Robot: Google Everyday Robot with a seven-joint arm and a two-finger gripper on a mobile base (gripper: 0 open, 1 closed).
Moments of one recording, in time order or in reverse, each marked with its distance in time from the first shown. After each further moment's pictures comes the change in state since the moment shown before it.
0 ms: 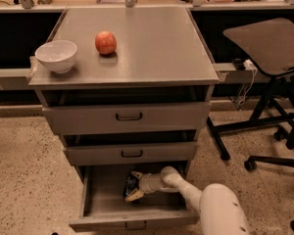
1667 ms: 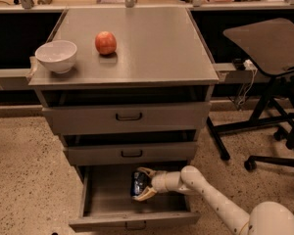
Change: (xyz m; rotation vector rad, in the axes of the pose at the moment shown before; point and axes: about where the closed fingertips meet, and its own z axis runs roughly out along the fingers) arm -0.073 0.025 -0.120 0.040 -0.200 -0.165
